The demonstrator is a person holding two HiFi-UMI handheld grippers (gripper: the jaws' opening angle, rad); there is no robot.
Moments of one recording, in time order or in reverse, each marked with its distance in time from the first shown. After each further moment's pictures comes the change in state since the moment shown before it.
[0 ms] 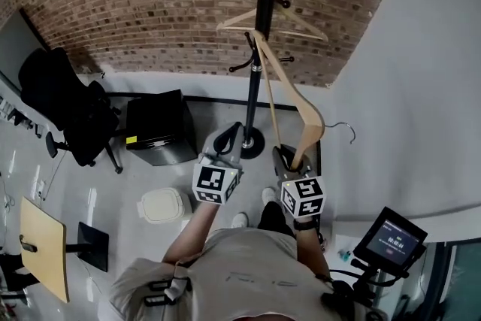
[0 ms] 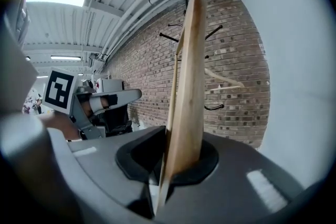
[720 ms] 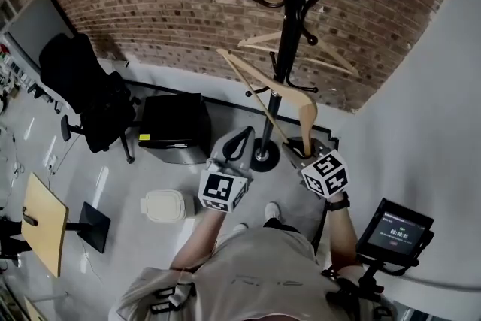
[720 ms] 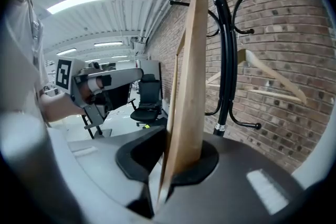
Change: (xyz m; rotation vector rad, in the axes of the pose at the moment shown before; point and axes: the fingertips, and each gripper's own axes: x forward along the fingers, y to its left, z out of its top) left arm 0.077 0.036 0.022 0.019 -0.020 0.128; right arm 0.114 -0.061 0.033 -0.252 0.227 0.469
